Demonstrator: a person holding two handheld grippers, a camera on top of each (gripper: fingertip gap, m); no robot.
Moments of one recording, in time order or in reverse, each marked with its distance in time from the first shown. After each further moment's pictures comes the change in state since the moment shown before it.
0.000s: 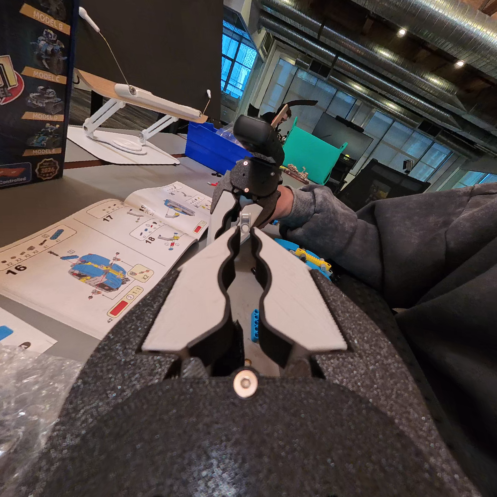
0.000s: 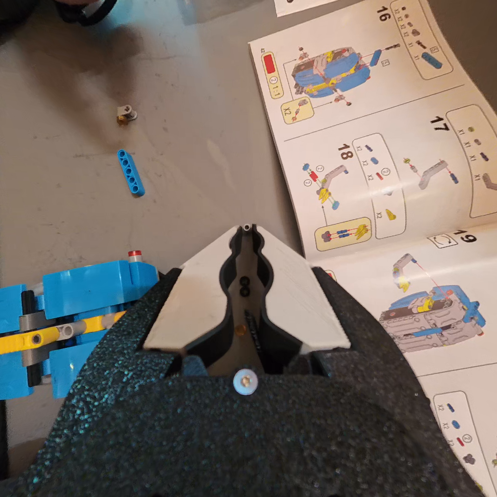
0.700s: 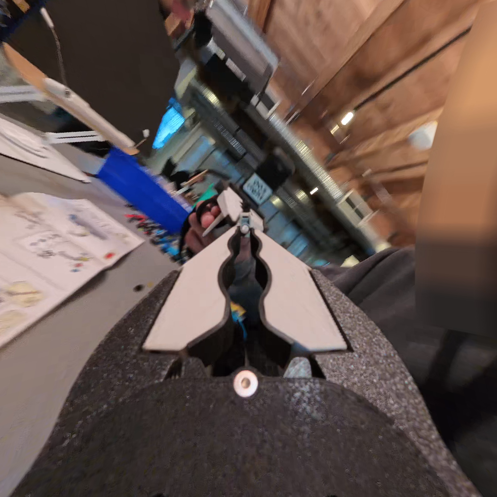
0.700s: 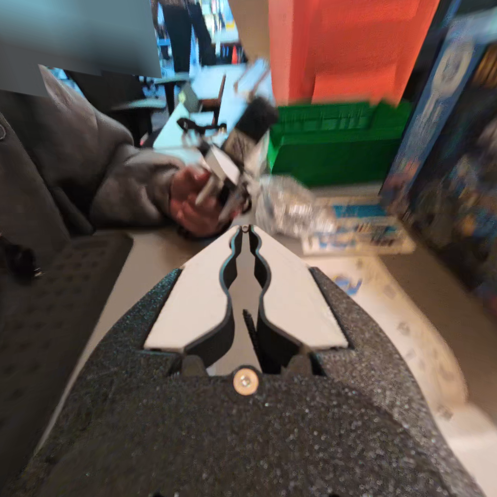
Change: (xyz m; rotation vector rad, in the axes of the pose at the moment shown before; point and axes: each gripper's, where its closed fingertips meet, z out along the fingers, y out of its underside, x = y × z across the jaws) left arm 0.020 -0.032 -0.013 0.236 0.301 -0.377; right arm -0.064 -0.133 -0.068 0.648 -0.060 -0.172
